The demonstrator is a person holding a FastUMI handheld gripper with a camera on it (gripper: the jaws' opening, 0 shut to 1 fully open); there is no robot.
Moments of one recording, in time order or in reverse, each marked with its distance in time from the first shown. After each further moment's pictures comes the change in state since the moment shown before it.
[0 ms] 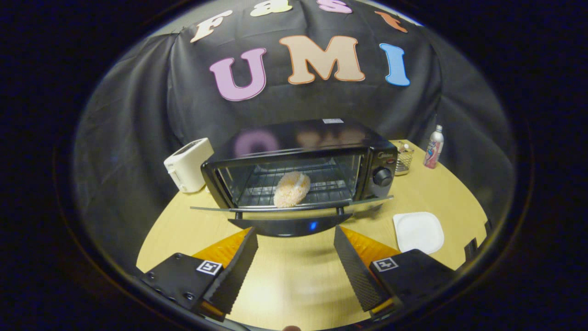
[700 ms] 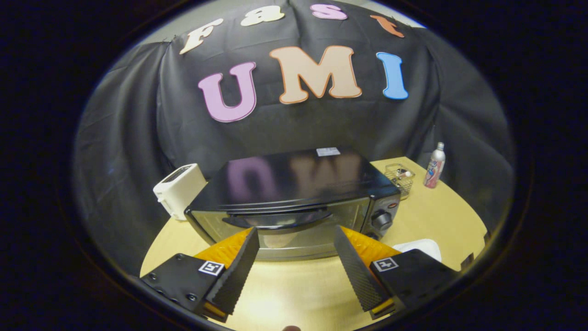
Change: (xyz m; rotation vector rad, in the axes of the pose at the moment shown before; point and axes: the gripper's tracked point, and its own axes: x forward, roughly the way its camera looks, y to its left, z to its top) arm 0.018 -0.026 0.073 0.028 -0.121 -0.045
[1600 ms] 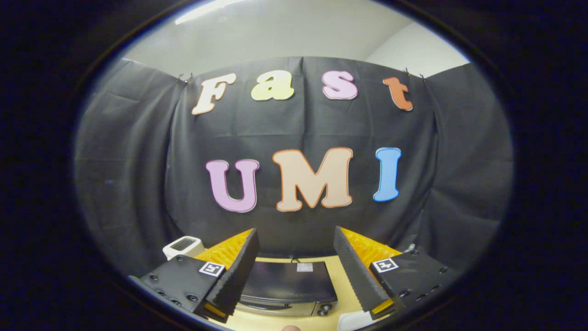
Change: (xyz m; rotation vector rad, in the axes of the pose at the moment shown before) arm -0.115 -0.008 0.291 -0.100 -0.455 -0.001
